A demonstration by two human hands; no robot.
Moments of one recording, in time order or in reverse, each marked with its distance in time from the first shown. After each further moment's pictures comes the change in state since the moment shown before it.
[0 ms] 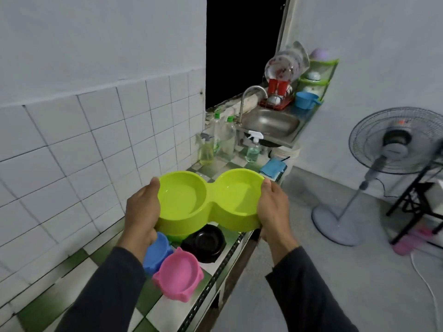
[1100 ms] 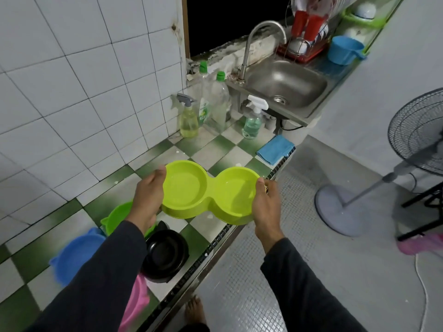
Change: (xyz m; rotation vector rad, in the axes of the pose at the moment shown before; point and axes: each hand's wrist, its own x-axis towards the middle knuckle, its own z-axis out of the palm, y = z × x) left_hand 0.145 -0.102 0.210 0.120 -0.058 -0.113; right_hand 0.253 0.117 0.013 -0.089 -0.071 0.198
